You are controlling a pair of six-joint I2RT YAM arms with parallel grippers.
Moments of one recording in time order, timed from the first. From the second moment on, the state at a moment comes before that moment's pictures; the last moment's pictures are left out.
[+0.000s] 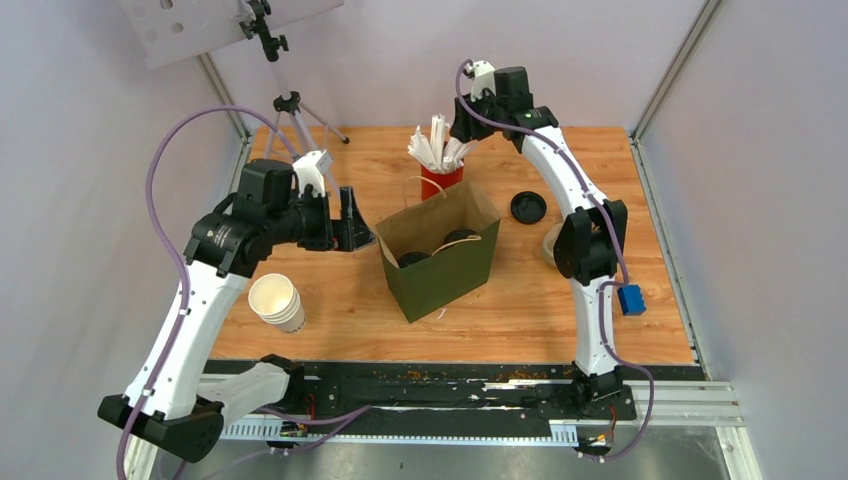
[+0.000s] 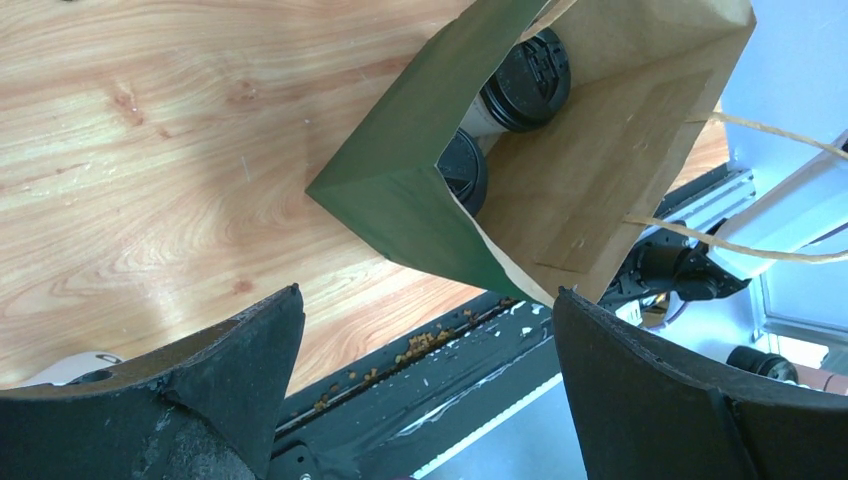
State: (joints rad) left arm -0.37 1.05 1.39 -1.03 0.34 -0.37; right arm 0.32 2.24 2.26 -0.54 -0.37 -0.06
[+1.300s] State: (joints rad) left arm -0.36 1.14 1.49 -1.08 0.34 -0.32; right arm 0.32 2.25 2.24 -0.49 -0.34 -0.01
